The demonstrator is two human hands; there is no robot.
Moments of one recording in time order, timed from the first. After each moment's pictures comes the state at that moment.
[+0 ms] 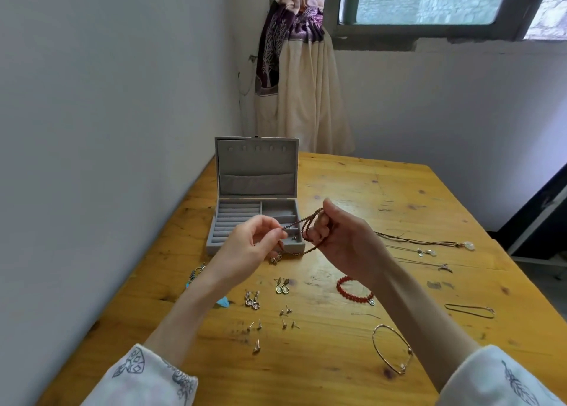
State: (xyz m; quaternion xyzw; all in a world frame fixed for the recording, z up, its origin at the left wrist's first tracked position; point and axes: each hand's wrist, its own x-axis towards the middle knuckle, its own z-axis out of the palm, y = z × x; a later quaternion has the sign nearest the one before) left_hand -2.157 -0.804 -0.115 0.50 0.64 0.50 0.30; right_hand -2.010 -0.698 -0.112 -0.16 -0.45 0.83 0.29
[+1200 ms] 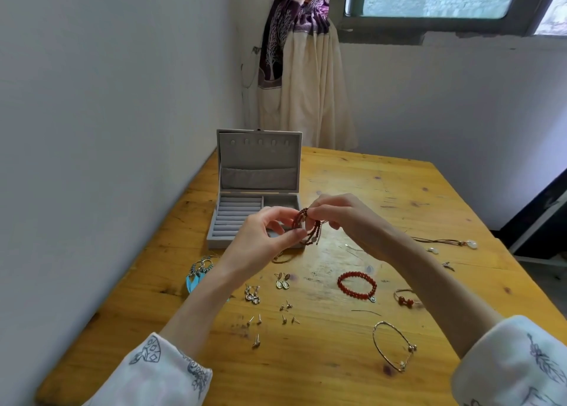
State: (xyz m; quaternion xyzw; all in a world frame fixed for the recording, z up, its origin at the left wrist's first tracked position) left_hand -2.148 -0.793 -0.113 0.54 0.63 0.49 0.26; right_hand -2.011 -0.696 -0.073 -0.26 -0.79 0.52 0.17
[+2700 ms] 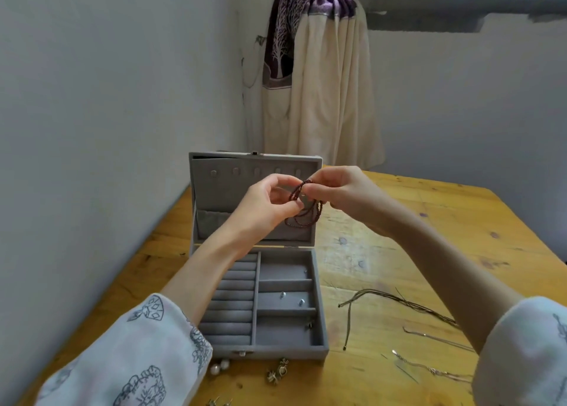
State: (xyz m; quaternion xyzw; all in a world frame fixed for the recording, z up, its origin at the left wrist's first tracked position) left_hand -2.264 -0.598 -0.128 0.49 0.62 0.54 0.28; right_hand -2.137 -0.502 -0.100 -0.27 -0.82 0.44 0.22
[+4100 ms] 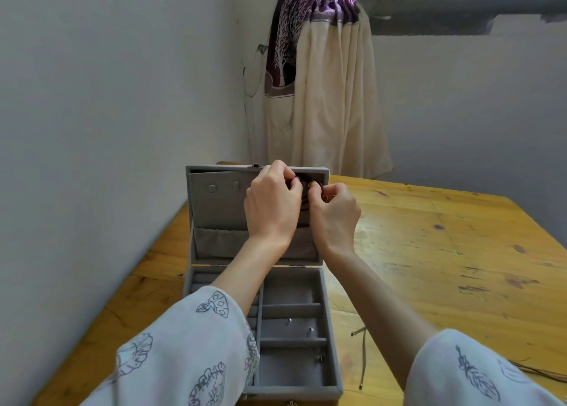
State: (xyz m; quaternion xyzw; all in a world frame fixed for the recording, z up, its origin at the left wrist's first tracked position) left_hand -2.264 -0.540 -0.136 0.41 0.76 0.49 -0.12; right_hand -2.201 -0.499 -0.156 -0.45 -0.64 0.36 0.50
